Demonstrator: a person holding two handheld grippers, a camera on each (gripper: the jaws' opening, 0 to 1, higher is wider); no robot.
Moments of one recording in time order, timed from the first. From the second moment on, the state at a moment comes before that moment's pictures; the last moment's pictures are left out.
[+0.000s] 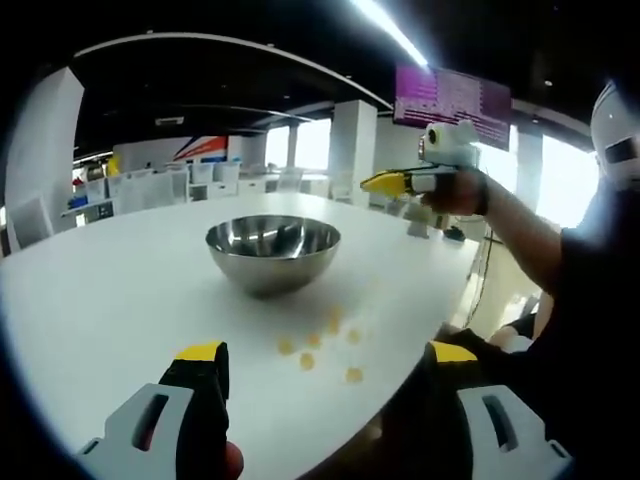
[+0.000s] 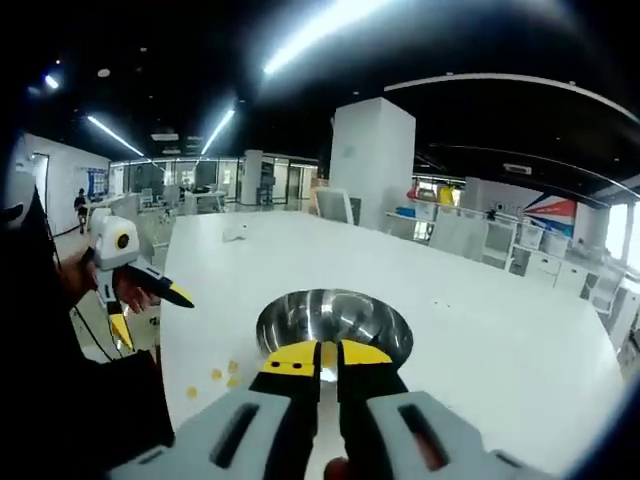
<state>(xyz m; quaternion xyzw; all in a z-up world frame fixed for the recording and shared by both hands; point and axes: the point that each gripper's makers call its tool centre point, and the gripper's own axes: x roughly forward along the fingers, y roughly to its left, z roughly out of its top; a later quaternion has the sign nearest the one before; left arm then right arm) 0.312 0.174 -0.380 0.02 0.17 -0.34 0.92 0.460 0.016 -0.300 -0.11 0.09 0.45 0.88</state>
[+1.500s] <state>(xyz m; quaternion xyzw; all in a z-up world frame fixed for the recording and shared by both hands) 0.300 0.184 -0.374 0.01 0.16 -0.33 0.93 0.499 0.093 -0.332 -0.22 0.16 0.48 0.83</state>
